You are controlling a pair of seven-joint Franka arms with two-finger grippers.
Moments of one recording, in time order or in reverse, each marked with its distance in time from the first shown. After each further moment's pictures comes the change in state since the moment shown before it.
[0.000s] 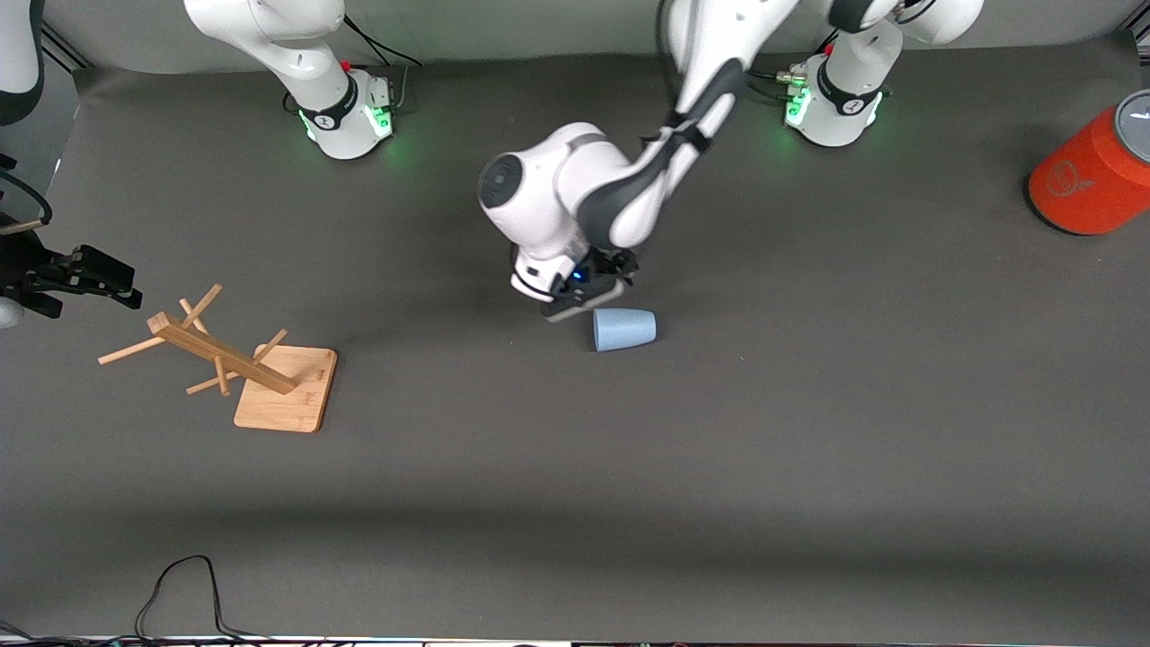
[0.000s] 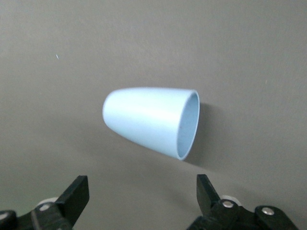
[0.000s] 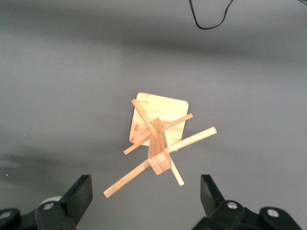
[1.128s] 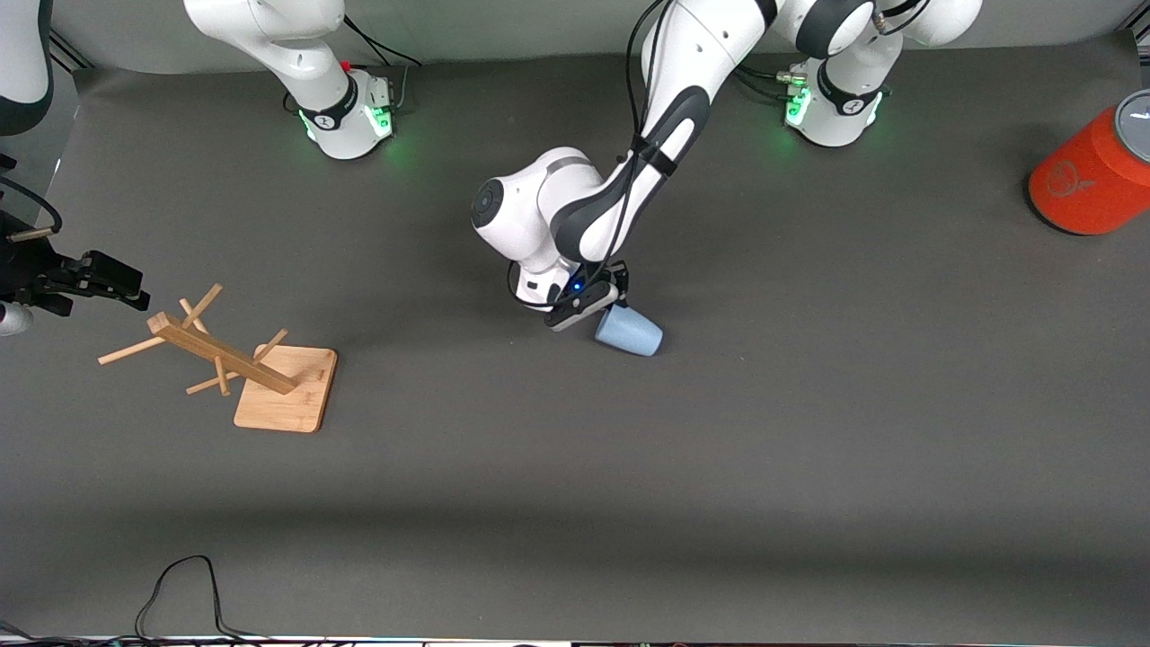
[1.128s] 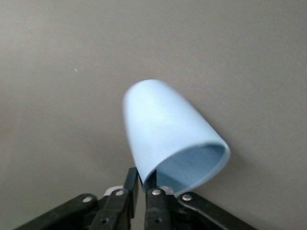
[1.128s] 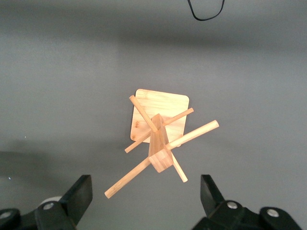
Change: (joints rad) left arm -0.007 0.079 0.027 0.071 0.086 -0.091 -0.046; right arm 0.002 -0.001 -0.002 -0.014 0.000 -0.003 0.048
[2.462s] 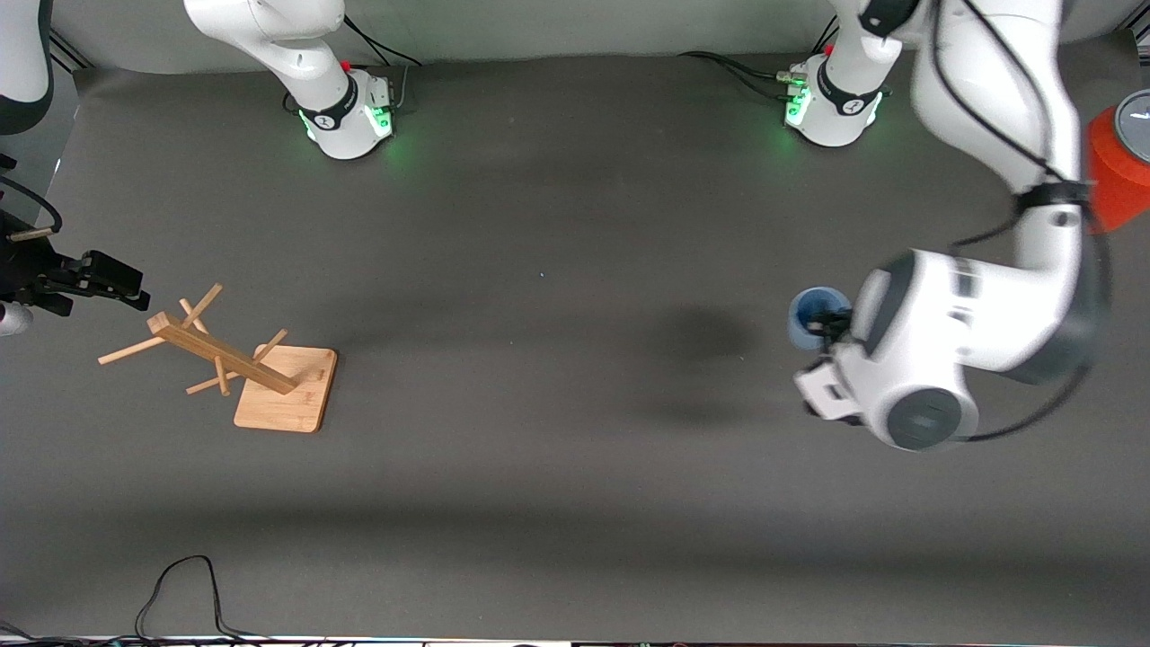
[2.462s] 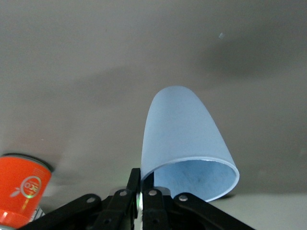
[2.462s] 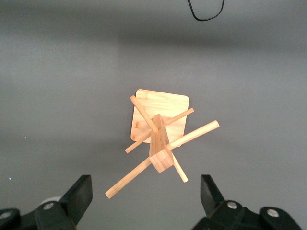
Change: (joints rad) left arm 0.735 -0.159 0.004 0.147 -0.356 -0.568 1.432; right arm 0.002 0.000 0.000 0.001 0.000 0.000 0.002
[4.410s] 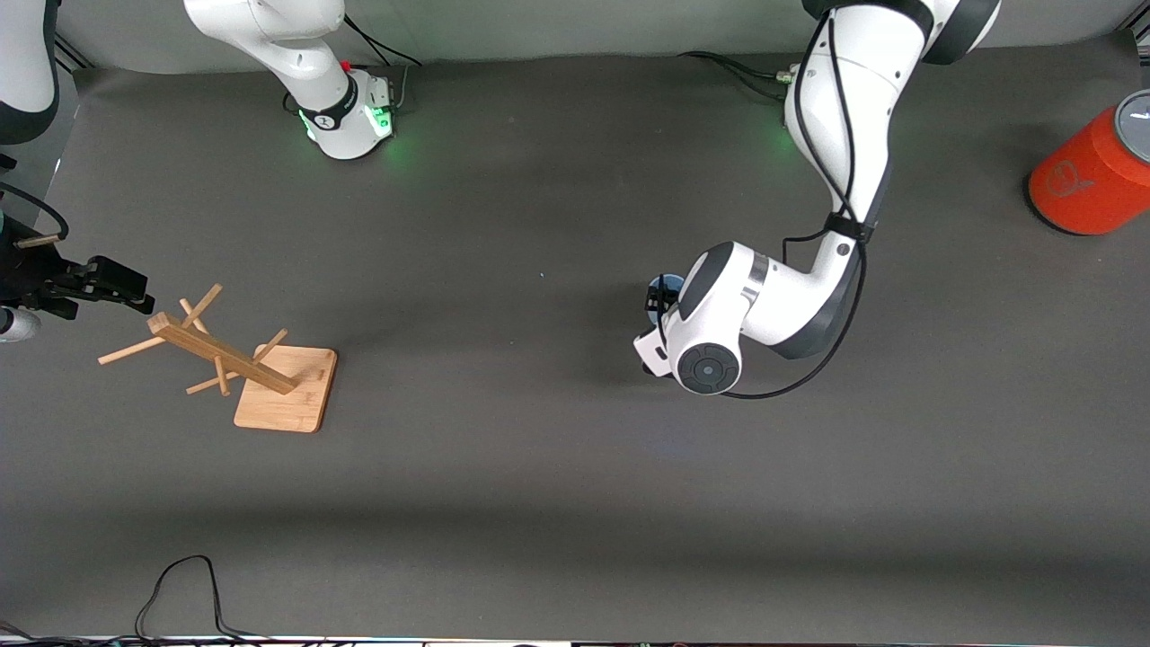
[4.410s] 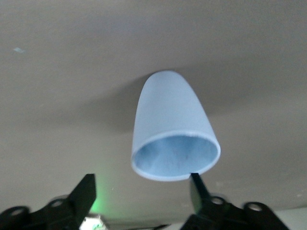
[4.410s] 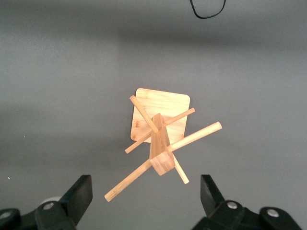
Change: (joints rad) left arm -0.303 0.022 -0.016 -0.238 -0.247 0.334 -0.325; right arm 0.000 0.012 0.001 0.000 0.000 0.002 0.000
